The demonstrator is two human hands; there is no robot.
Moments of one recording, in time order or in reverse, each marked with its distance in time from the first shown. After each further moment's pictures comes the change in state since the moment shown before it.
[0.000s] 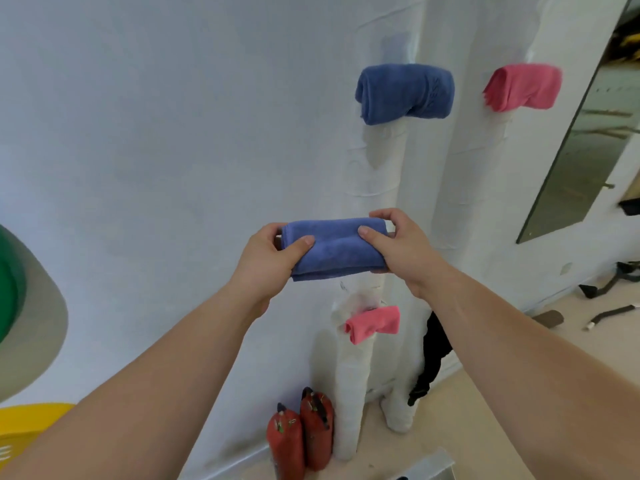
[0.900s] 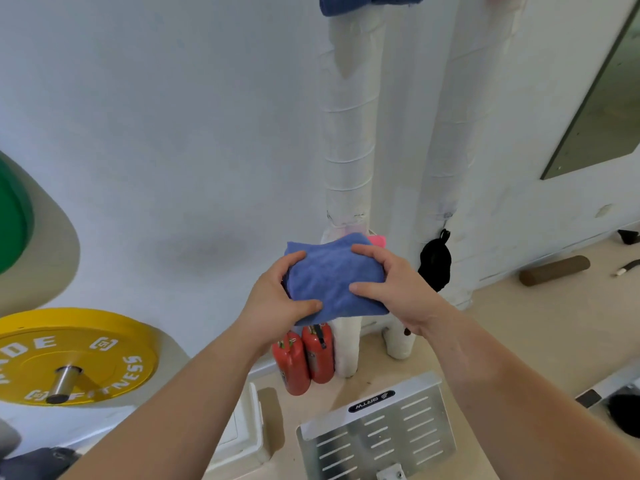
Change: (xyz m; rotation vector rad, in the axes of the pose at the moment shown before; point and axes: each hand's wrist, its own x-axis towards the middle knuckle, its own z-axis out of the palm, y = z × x) left_hand -0.135 -0.101 0.082 0.191 -0.083 -0.156; right_hand -0.113 0.145 -0.049 -0.014 -0.300 0.110
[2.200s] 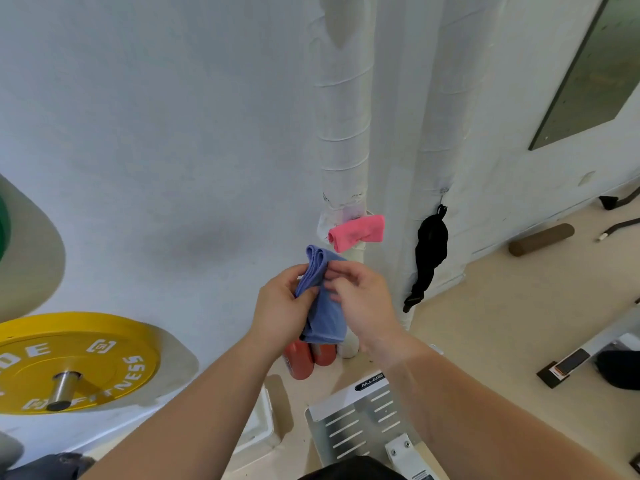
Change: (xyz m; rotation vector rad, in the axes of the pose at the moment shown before) left_hand -0.005 -0.030 0.009 0.030 0.029 0.041; right_hand -0.016 0.003 0.104 0.309 0.356 0.082
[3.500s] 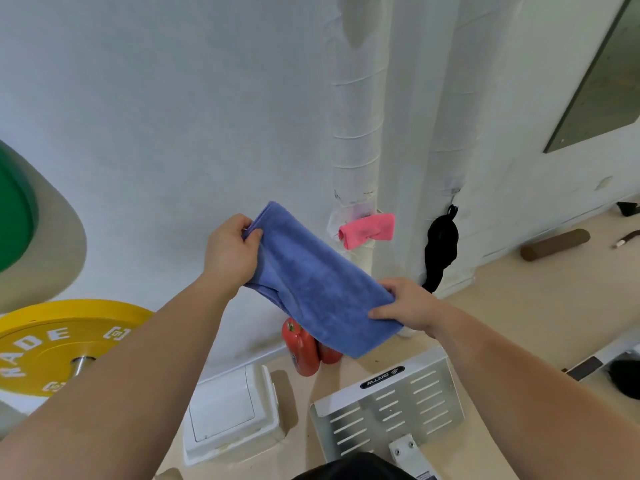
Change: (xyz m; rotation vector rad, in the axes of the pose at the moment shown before) left_hand 0.053 0.011 -0.085 0.342 0.278 -0.011; right_hand 0.040 0.036 -0.087 -0.634 -0.432 0.129
